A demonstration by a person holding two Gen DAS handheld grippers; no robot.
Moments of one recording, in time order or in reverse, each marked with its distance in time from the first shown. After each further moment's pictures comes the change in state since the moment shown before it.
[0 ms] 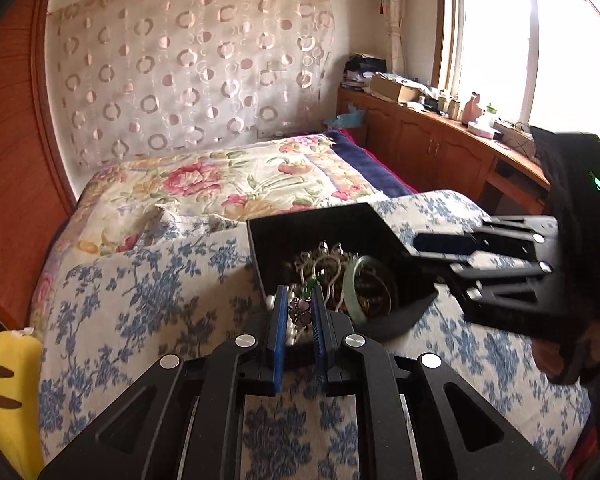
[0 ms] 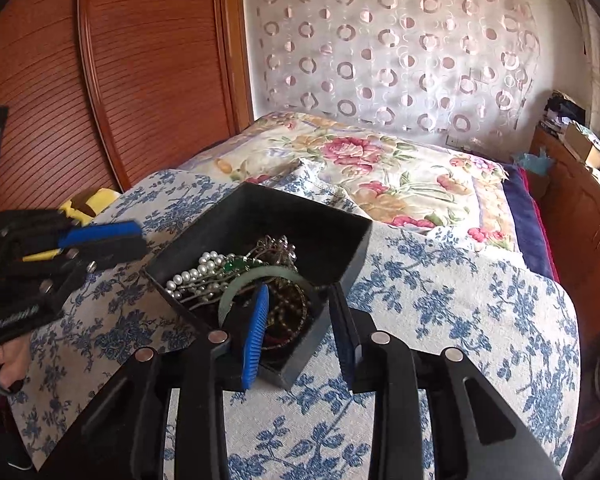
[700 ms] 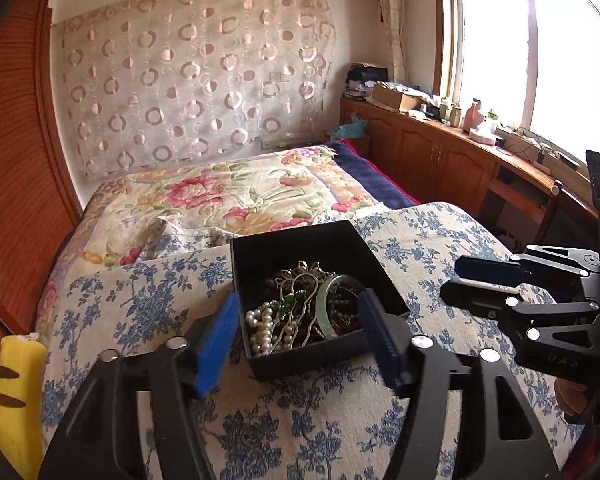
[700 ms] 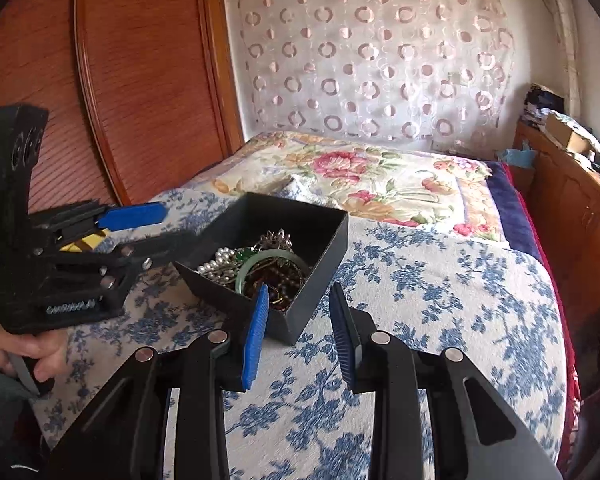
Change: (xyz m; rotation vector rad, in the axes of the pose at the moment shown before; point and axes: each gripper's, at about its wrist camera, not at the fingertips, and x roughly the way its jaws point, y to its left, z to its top) left arm -0.019 -0.028 0.003 0.001 -0.041 0.034; right arm -0.066 0.002 -0.027 0.076 -0.084 -0.023
